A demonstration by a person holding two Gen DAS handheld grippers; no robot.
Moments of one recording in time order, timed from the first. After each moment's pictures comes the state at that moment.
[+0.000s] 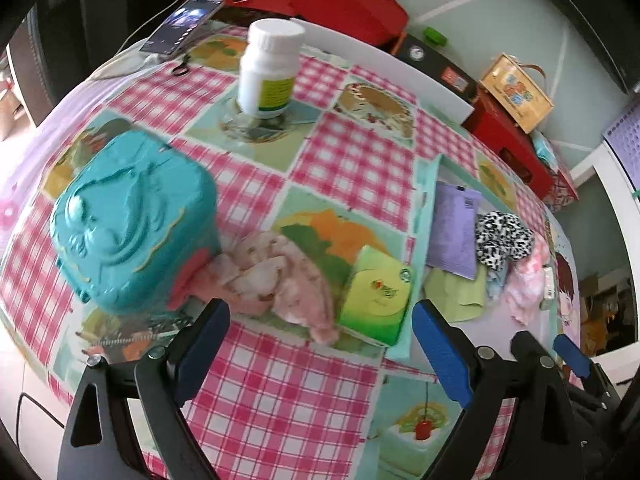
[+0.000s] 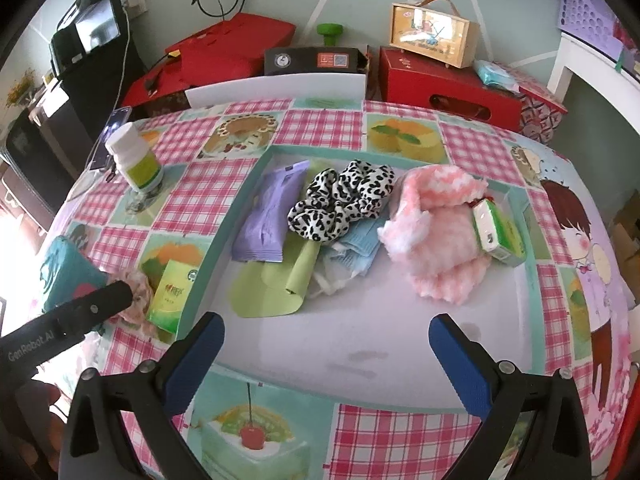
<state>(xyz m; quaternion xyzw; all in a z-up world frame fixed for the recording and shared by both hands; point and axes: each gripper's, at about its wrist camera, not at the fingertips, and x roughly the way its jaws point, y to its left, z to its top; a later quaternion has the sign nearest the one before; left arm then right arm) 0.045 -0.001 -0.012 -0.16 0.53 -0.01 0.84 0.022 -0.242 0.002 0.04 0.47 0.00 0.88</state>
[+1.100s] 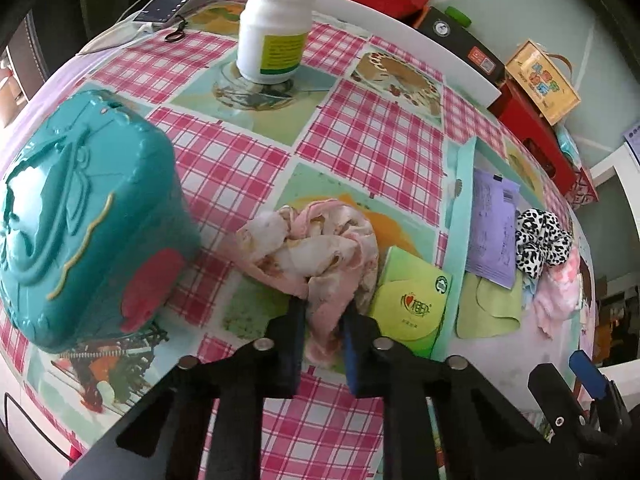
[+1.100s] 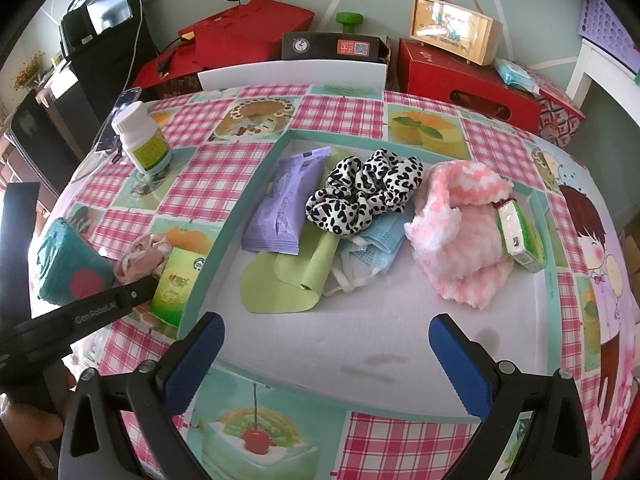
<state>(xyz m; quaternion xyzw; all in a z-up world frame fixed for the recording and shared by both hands) 0.069 -0.007 -0.052 -0.16 0.55 0.00 0.82 0.031 -0.228 -0.010 0.03 0.49 0.01 0.87</state>
